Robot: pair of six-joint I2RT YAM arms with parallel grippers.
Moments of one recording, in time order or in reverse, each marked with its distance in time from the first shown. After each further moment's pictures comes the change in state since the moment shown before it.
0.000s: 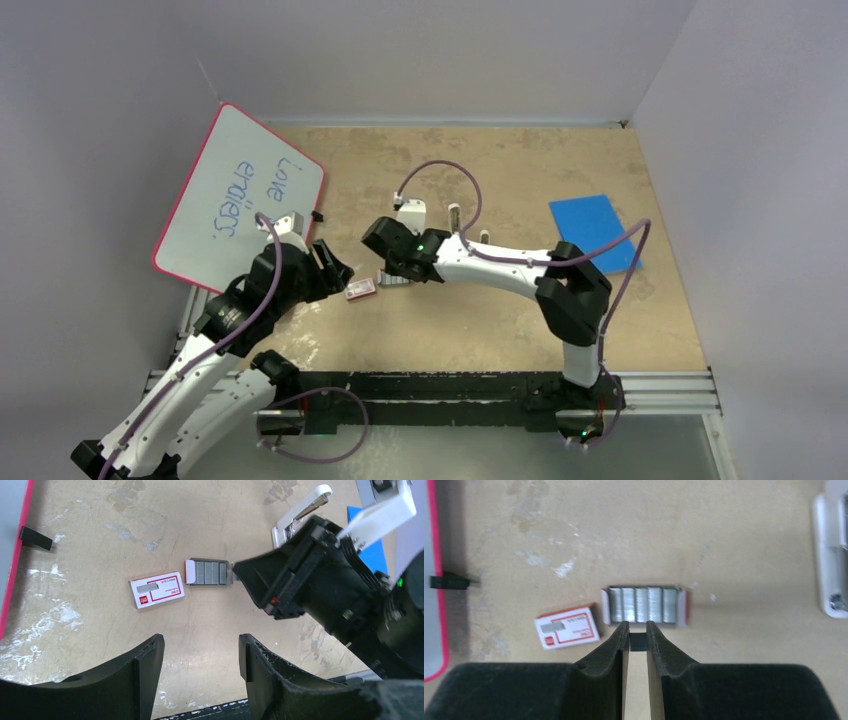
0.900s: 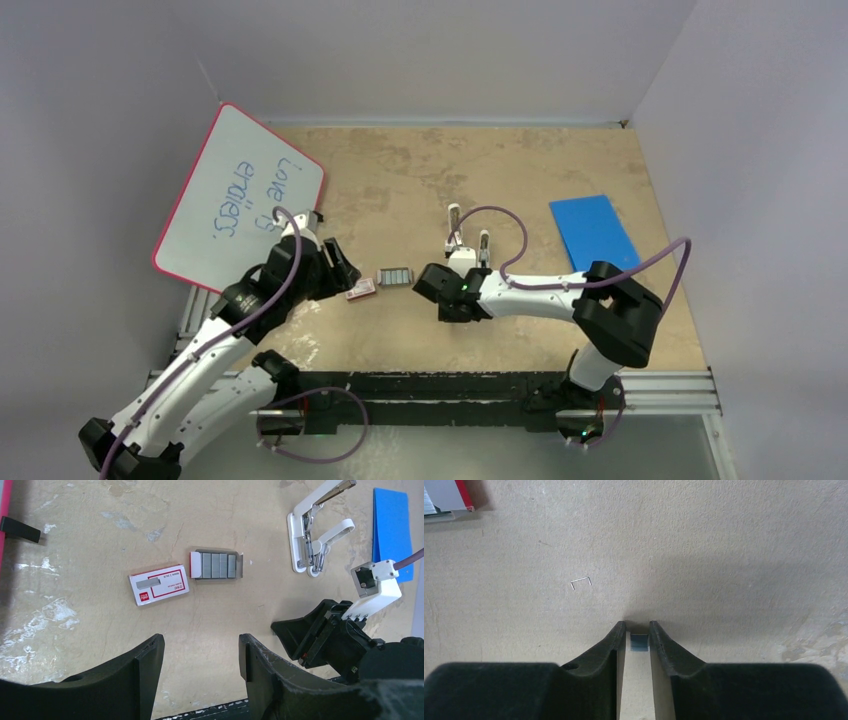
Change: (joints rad) left arm 0.000 0.089 -0.018 0.034 0.024 0.009; right arm 0.021 -0.298 -0.578 0.002 -0.075 0.117
